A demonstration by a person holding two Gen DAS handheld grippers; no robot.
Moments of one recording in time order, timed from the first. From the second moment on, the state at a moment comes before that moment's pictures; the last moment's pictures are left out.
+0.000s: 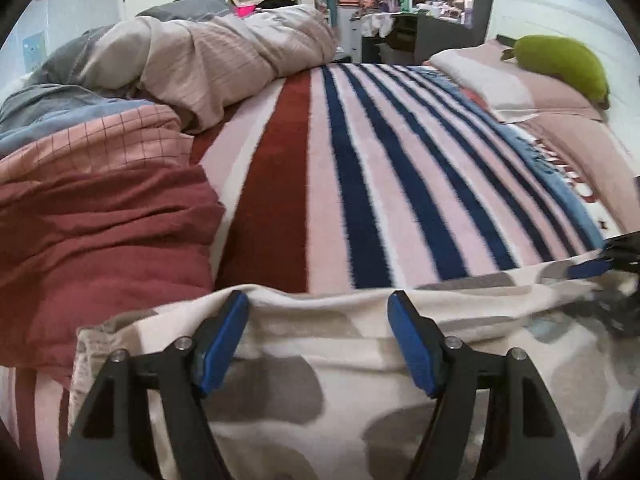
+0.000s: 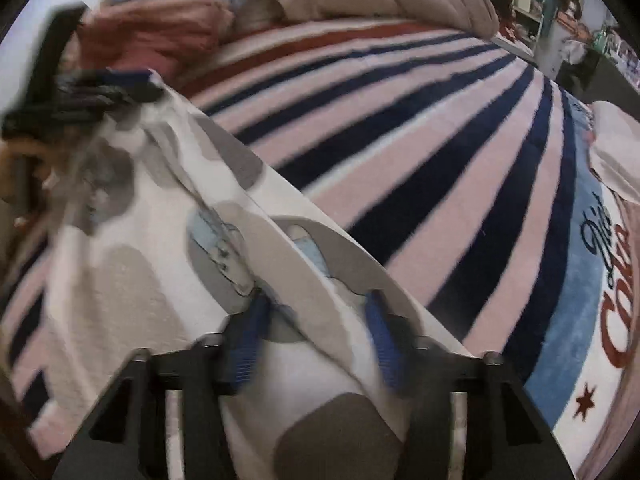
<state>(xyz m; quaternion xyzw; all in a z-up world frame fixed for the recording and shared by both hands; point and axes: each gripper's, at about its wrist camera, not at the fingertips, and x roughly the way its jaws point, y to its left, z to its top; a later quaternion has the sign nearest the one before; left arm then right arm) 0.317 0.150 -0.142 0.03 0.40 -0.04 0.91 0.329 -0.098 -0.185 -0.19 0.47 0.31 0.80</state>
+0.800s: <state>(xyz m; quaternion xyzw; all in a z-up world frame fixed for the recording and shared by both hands) 0.263 0.034 -0.114 -0.02 0.35 -0.16 0.92 0.211 -0.257 -0.109 -0.17 0.46 0.12 0.87</state>
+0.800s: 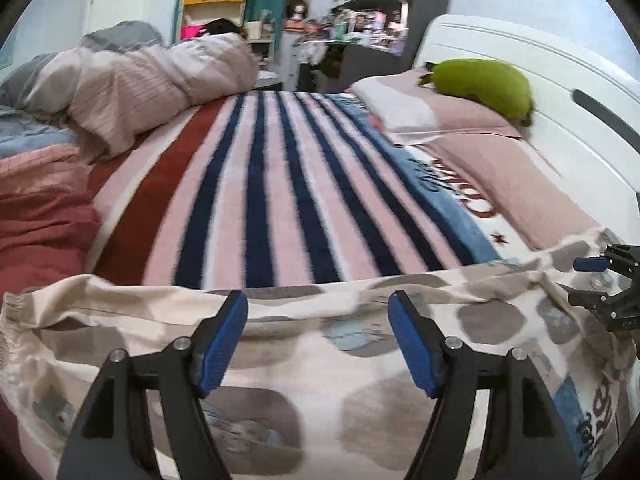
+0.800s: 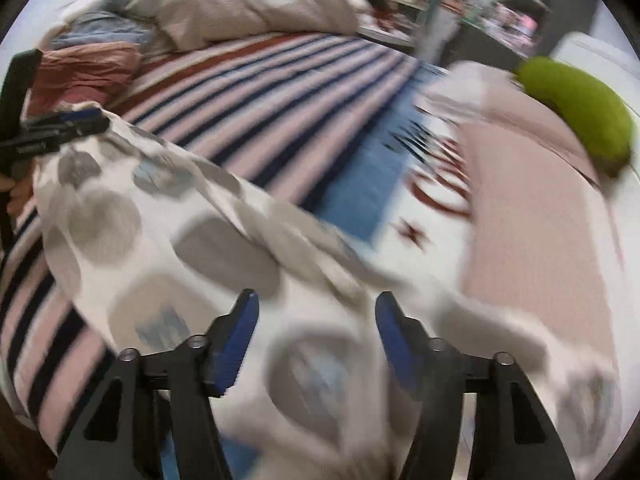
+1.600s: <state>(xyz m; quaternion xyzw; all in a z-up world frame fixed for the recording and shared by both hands) 0.260 0.013 -0.129 0.01 0.35 -0.15 0.92 0.200 -0.347 -0.109 -0.21 0.45 -0.05 0.87</state>
